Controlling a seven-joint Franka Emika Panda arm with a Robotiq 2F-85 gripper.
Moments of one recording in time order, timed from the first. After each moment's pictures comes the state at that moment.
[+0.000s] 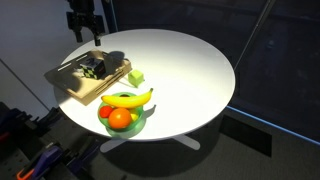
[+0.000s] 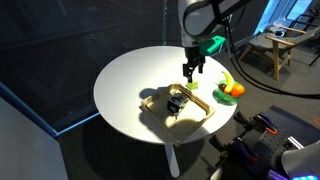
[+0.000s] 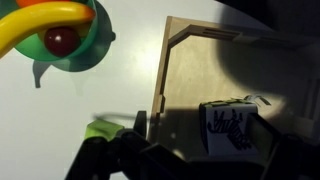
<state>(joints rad) 0.09 0.25 0.03 -2.07 -0.07 2.03 0.03</state>
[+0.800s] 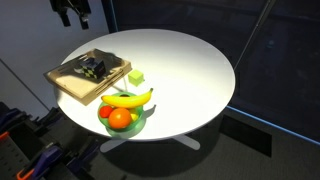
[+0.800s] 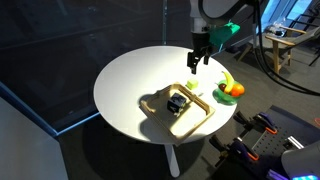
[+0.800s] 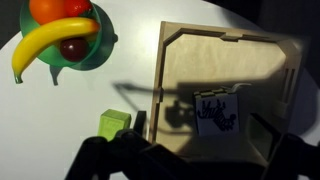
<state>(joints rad) 0.09 0.03 0.05 -2.19 -0.07 2.06 0.10</state>
